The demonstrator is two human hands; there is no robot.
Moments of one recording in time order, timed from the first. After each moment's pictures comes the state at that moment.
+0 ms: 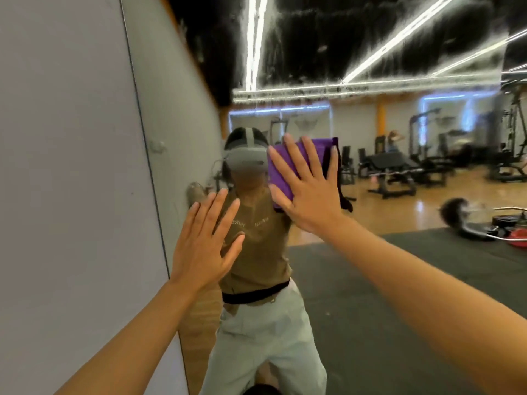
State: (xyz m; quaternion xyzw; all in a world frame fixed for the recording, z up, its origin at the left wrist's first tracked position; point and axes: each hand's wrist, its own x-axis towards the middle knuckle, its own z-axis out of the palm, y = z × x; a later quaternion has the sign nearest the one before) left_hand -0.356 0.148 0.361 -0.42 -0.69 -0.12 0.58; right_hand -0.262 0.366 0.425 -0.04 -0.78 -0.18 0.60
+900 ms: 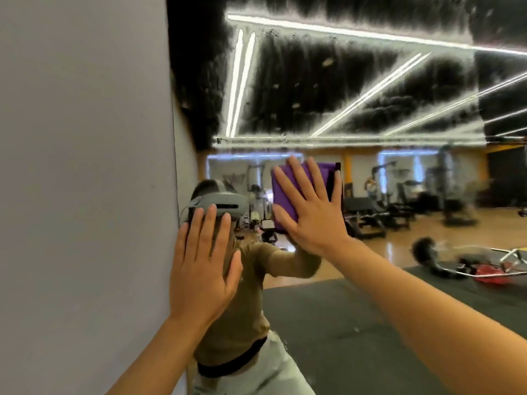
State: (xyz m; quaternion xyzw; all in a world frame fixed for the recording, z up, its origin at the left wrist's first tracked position) left_hand -0.396 0.131 0.316 -0.36 -0.65 -0.20 0.63; right_hand -0.278 0.324 0.391 -0.08 -0.79 -0.17 0.58
